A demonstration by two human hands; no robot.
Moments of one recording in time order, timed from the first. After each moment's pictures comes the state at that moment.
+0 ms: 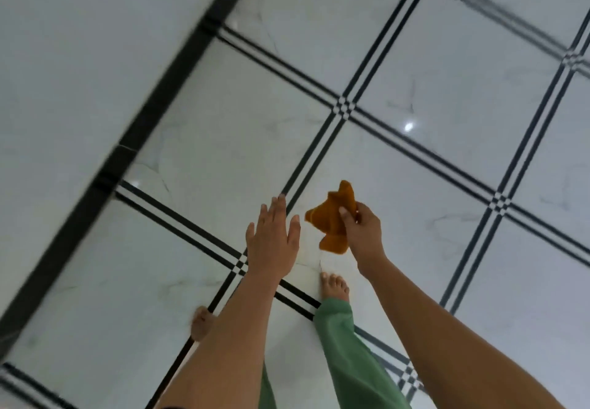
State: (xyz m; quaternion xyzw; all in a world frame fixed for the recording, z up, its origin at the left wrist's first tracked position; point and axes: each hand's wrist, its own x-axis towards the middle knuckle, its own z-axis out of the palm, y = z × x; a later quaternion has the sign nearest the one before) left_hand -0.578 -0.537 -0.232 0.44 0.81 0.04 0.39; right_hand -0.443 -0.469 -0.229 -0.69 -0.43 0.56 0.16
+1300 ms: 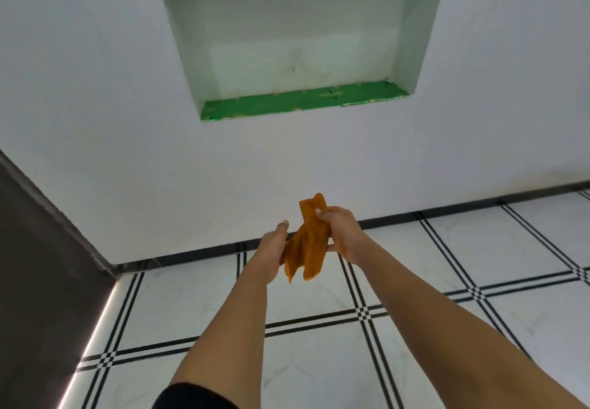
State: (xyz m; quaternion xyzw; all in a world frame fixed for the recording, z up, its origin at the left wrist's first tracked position) left_hand -0.349 -0.473 0.284 -0.11 0.74 0.61 0.28; right_hand -0.317 -0.341 0.305 -0.25 -0.65 0.72 -0.03
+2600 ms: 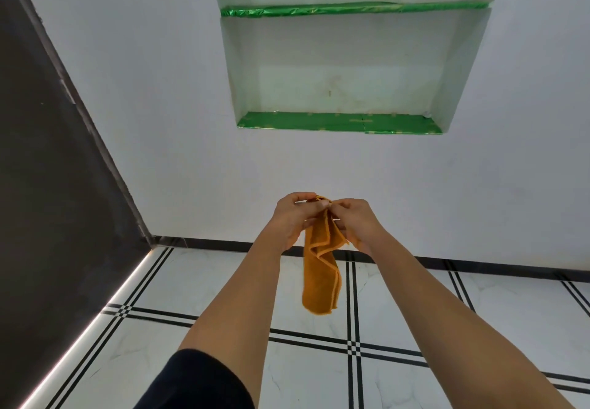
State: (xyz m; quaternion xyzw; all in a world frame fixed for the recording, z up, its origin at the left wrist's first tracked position) left_hand -0.297 -0.334 0.355 -0.04 0.68 0.72 0.10; right_hand -0.283 -0.204 0.357 -0.07 -0.76 0.64 -0.02
